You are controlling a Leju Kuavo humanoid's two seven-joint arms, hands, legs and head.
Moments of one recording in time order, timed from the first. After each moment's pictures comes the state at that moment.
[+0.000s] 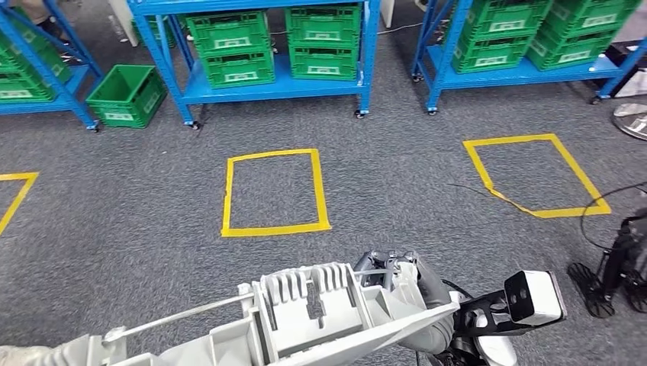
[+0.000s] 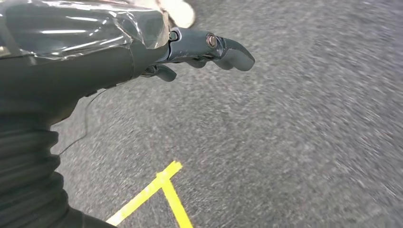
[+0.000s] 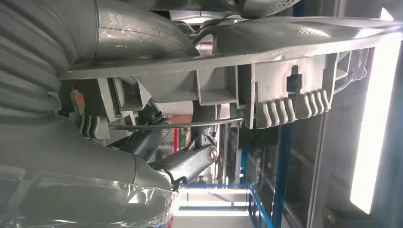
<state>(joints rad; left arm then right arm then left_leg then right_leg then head) -0.07 0.09 -0.39 -0.44 -0.30 0.27 0.03 -0.01 -0.10 0.48 -1.77 -0.69 0.85 -0.22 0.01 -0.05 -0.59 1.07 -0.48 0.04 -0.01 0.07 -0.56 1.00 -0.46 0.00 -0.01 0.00</state>
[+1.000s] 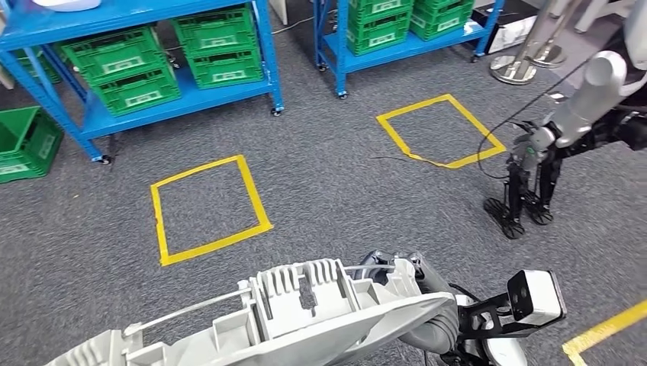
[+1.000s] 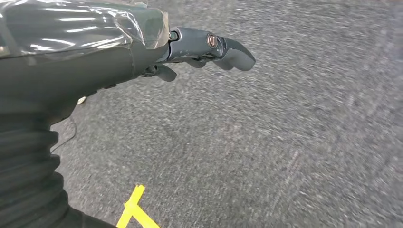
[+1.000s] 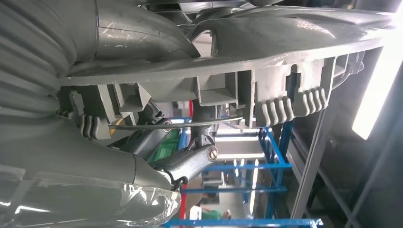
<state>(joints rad) -0.14 0.03 -0.38 -0.40 -0.36 0.21 0.00 0.01 -0.15 0.48 -1.79 -0.71 0.80 -0.19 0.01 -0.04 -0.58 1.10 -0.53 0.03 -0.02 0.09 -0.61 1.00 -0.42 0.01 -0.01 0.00</state>
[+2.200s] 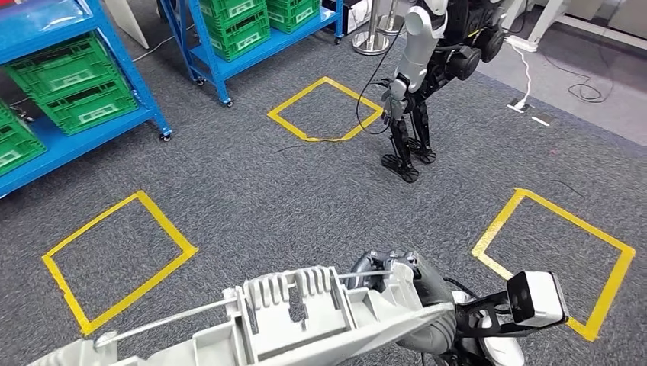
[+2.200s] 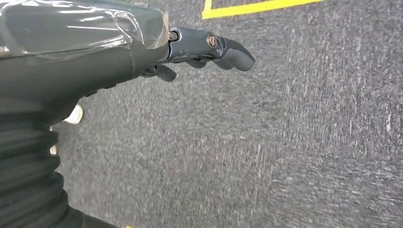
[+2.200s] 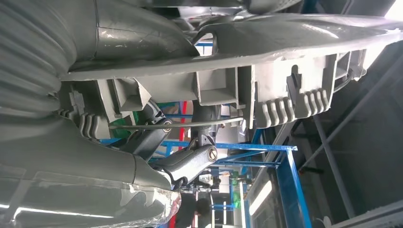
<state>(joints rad) -0.13 0.03 -0.35 -0.38 -0.34 0.26 -0.02 0.00 -0.15 0.49 -1.81 -0.69 0.80 -0.20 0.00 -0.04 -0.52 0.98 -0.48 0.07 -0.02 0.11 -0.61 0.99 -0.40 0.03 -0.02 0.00</state>
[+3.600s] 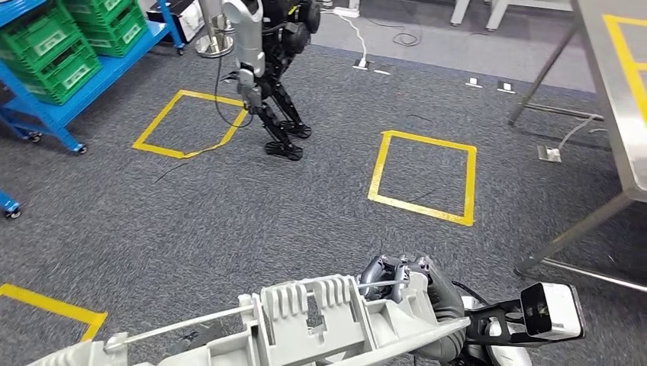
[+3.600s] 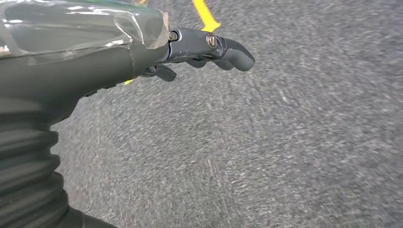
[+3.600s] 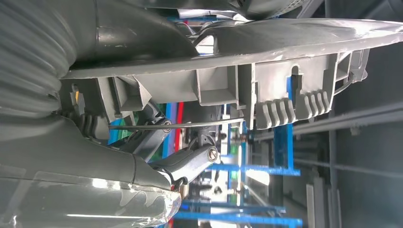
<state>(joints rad) -0.14 0.05 -0.35 -0.41 -0.39 0.24 0.02 0.01 -0.15 0.48 -1.83 -0.66 0.81 -0.24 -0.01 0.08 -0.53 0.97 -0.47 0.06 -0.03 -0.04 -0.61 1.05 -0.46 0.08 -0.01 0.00</state>
